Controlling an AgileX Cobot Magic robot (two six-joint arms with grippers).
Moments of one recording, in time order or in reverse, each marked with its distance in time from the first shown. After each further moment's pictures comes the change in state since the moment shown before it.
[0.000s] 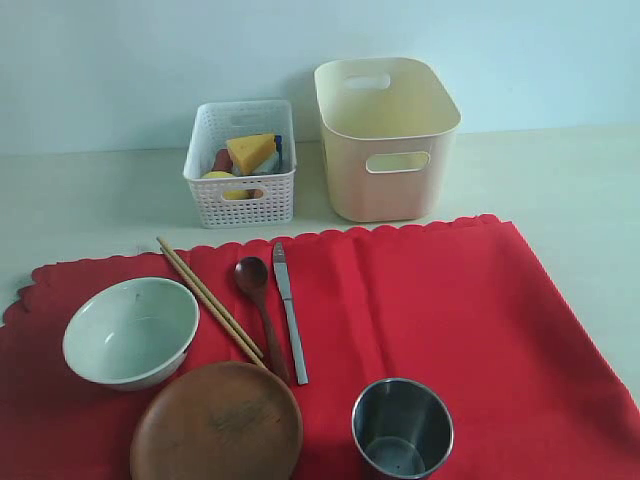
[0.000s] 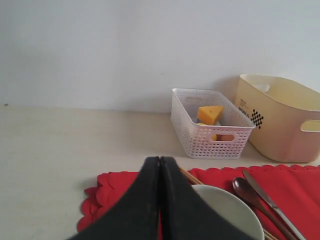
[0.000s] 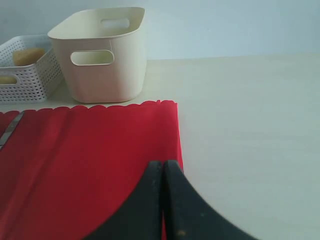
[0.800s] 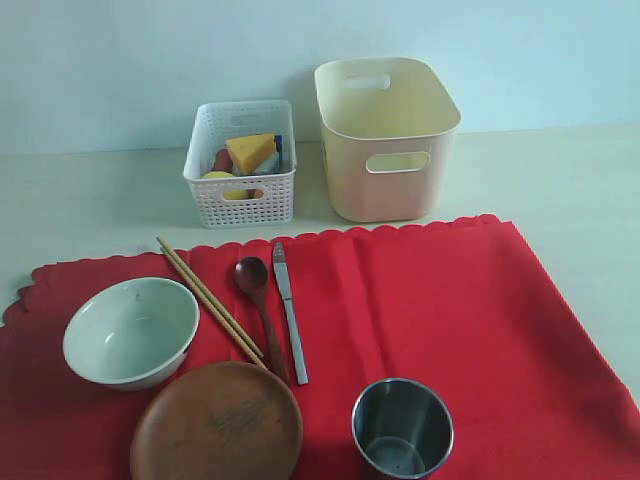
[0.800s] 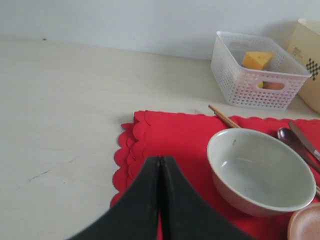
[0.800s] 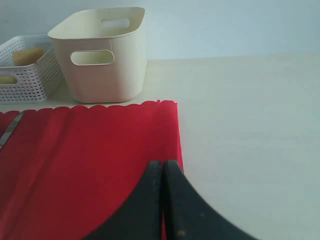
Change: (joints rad) left arm 0.089 0.000 0.085 0.052 0.111 -0.047; right arm 0.000 0.000 0.000 0.000 0.000 0.000
